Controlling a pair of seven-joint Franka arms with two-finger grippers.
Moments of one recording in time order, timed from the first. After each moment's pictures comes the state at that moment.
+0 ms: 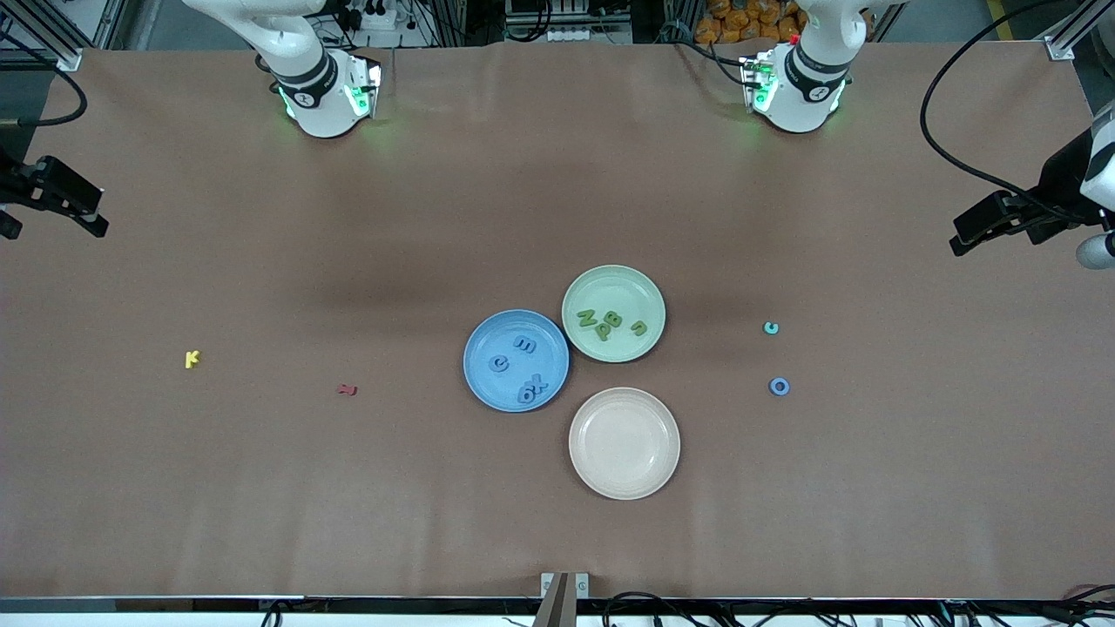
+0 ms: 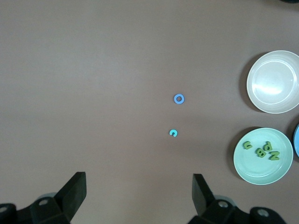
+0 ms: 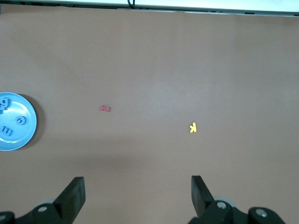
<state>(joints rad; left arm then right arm) 0.13 0.03 -0.21 -1.52 0.00 1.59 -0.22 -0.05 -0.06 0.02 -1.58 -0.02 1.65 -0.06</state>
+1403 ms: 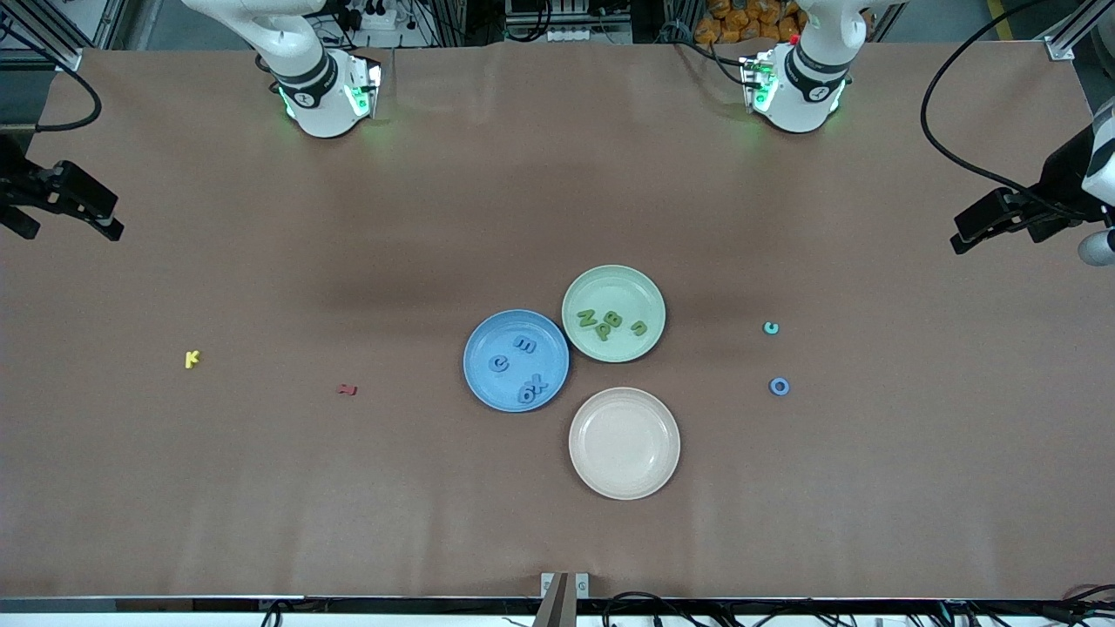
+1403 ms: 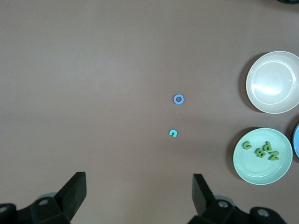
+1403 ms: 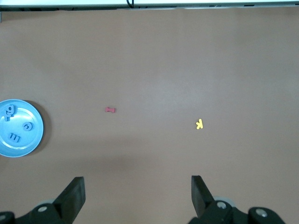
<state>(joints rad) 0.13 0.03 -0.21 -1.52 0.00 1.59 -0.22 -0.03 -0.05 0.03 -1.57 -0.02 1.64 0.03</state>
